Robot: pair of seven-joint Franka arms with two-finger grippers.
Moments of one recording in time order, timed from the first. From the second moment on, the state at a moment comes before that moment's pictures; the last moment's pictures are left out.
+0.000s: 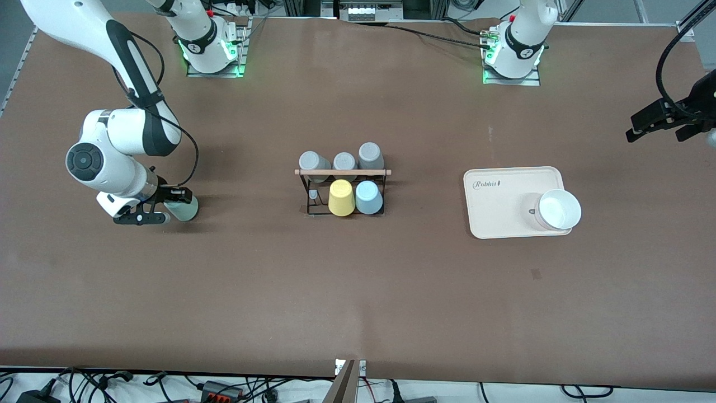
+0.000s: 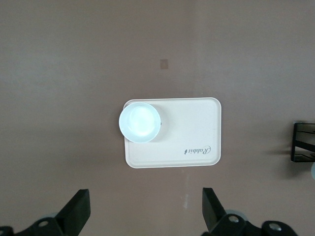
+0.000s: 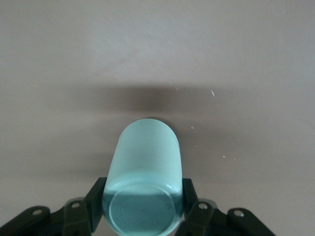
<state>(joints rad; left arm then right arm) -0.01 -0.01 0.06 -1.57 -0.02 1.56 0.01 0.08 0.35 -0.03 -2.00 -0.03 2.23 0.03</state>
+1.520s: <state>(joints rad) -0.01 -0.01 0.05 -1.57 -0.01 1.57 0.01 0.59 0.54 -0.02 -1.41 0.11 1.87 0.75</state>
